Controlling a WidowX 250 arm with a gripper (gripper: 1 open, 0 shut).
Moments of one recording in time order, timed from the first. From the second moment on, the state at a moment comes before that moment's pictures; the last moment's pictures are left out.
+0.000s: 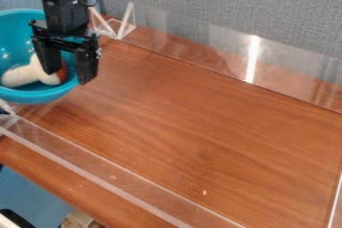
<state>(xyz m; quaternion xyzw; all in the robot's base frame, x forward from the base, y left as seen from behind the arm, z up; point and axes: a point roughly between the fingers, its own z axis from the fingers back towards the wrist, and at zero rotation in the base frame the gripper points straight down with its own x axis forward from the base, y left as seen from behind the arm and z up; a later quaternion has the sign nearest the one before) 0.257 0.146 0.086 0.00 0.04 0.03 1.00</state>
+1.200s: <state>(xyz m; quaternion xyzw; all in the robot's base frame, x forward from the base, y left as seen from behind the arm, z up) 0.262 0.182 0.059 0.00 0.04 0.09 0.99</state>
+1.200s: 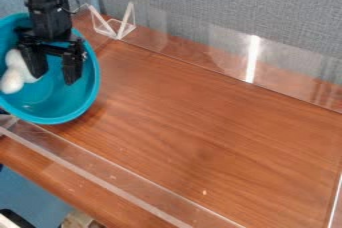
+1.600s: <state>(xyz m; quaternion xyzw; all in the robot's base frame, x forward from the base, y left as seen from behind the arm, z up) 0.264 0.178 0.050 0.01 0.04 0.10 0.99</state>
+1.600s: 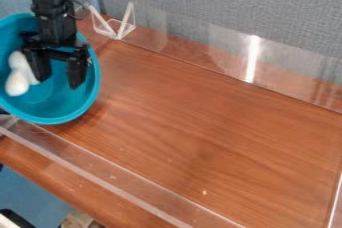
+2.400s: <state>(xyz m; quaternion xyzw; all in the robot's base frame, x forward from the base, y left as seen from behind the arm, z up) 0.265 0.182 0.035 0.02 0.05 0.11 0.99</state>
